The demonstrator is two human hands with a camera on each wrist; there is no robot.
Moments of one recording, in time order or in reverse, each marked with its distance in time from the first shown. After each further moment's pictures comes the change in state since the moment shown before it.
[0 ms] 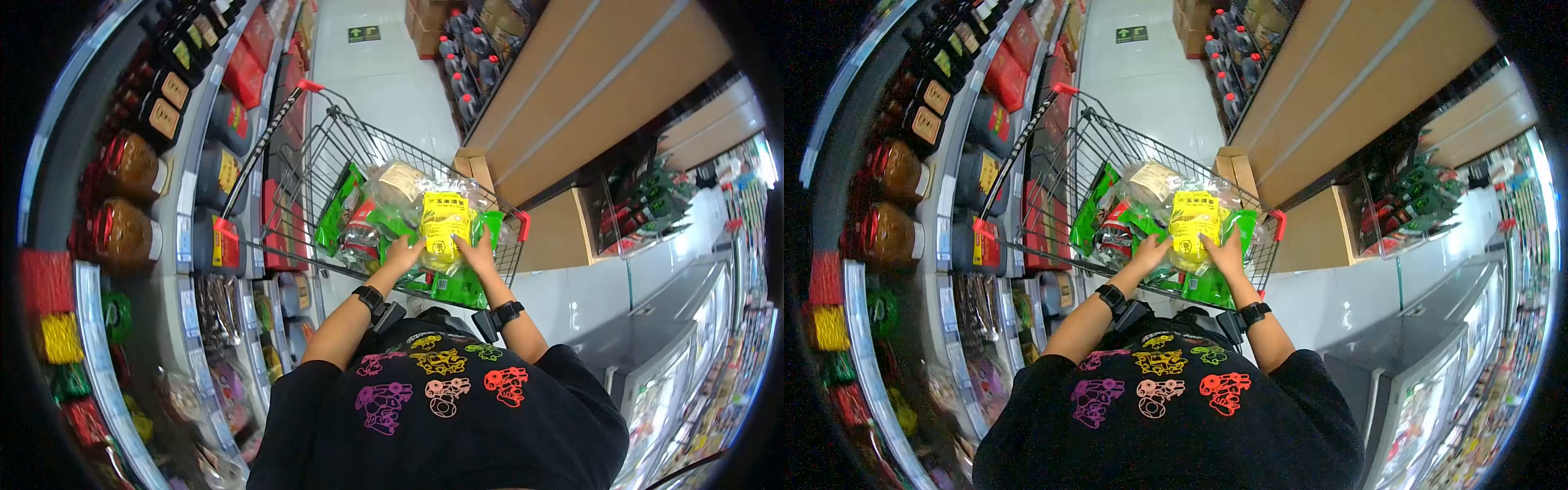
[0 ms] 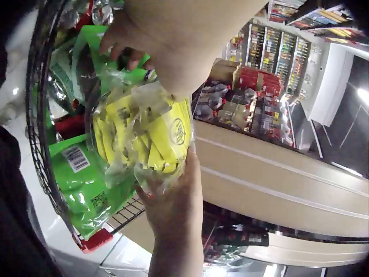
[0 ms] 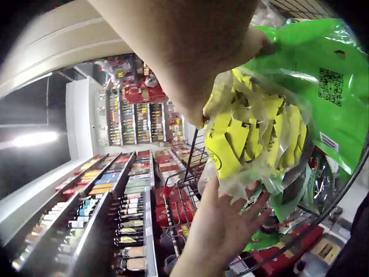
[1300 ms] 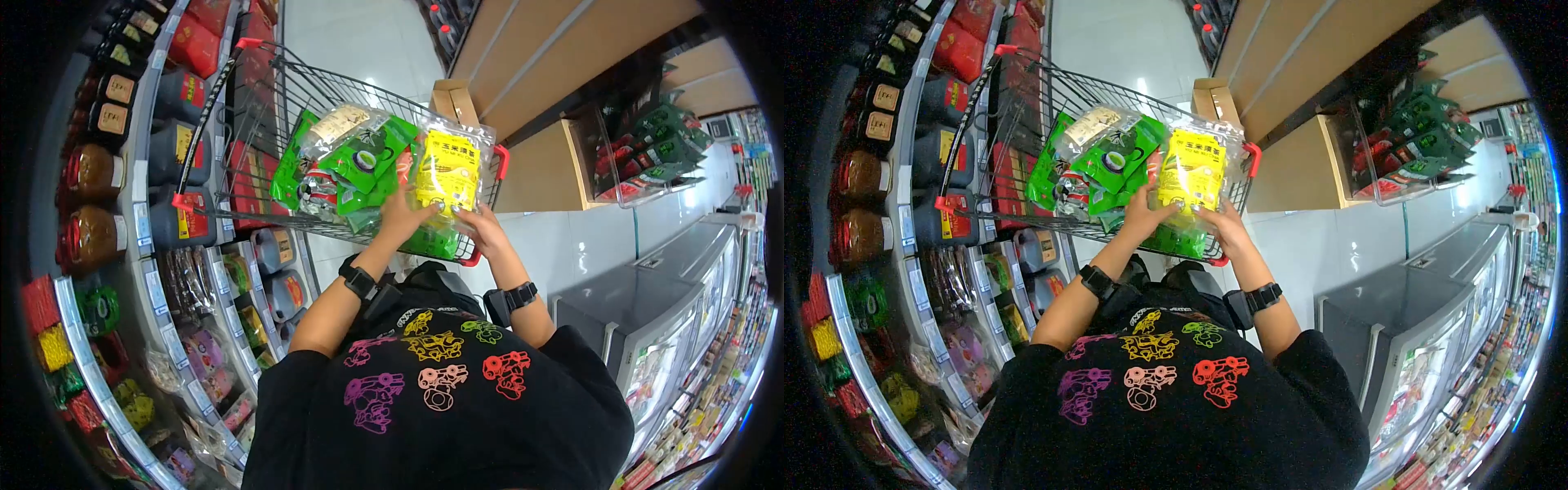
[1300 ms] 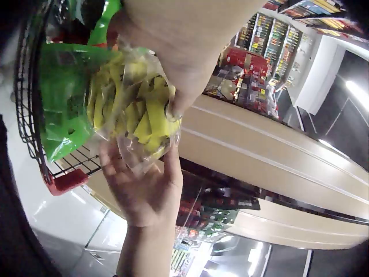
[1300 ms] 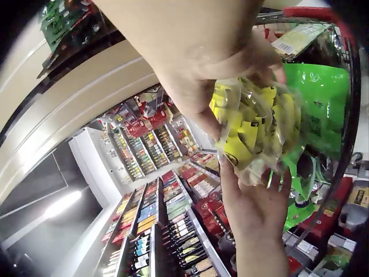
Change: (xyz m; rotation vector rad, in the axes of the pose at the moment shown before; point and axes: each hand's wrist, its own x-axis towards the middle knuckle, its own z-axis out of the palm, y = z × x) left_hand -0.053 0.087 0.068 -0.090 0.128 0.140; right_hand -0.032 0.024 -0.103 0.944 -0.460 0.535
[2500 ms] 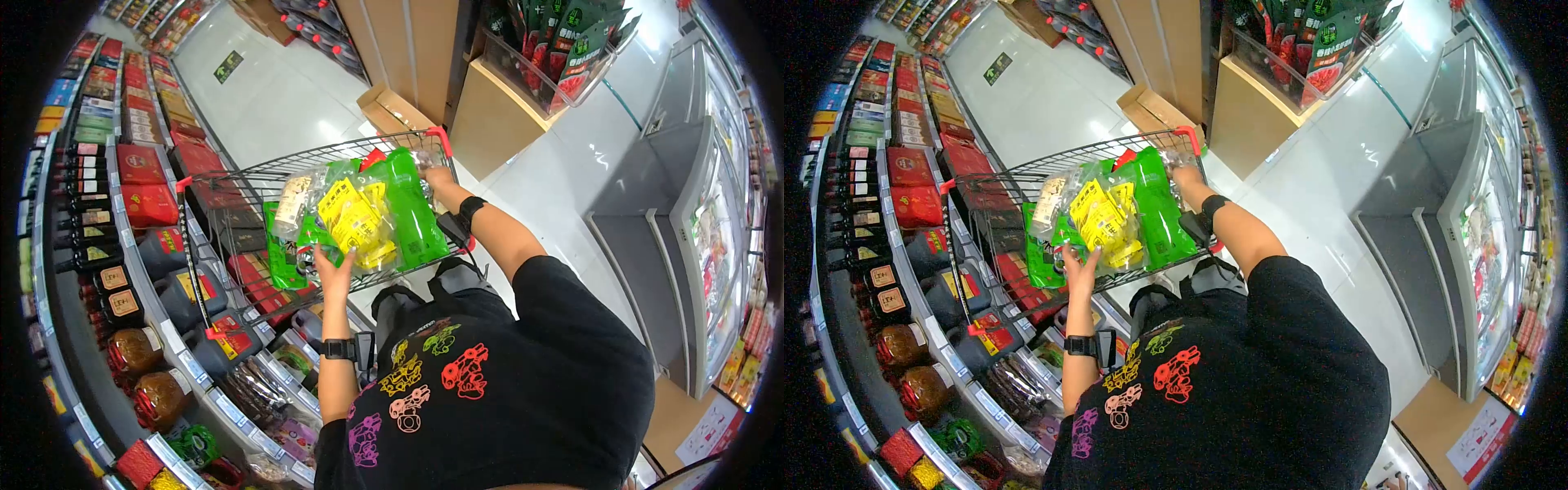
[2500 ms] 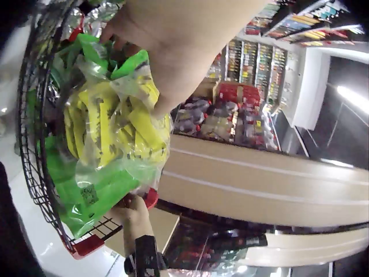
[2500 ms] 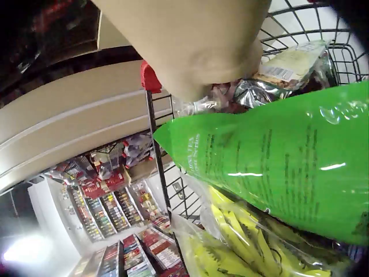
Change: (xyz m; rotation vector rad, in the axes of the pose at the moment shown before) left_hand 0.011 -0.057 -0.075 0.159 0.075 0.077; right_hand 0.196 0.074 -0.100 -0.356 0.678 -0.066
